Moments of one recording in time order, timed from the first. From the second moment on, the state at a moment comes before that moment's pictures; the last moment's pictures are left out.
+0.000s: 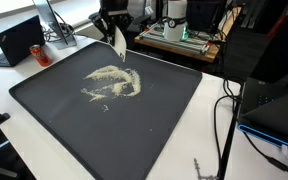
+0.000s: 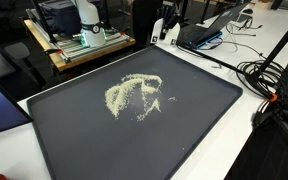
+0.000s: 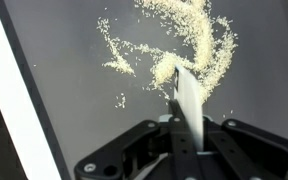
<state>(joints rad) 0.04 0.17 0.12 -1.95 -0.37 2.09 -0.87</state>
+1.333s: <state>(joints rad) -0.20 0.53 0.08 -1.46 0.23 1.83 -1.24</state>
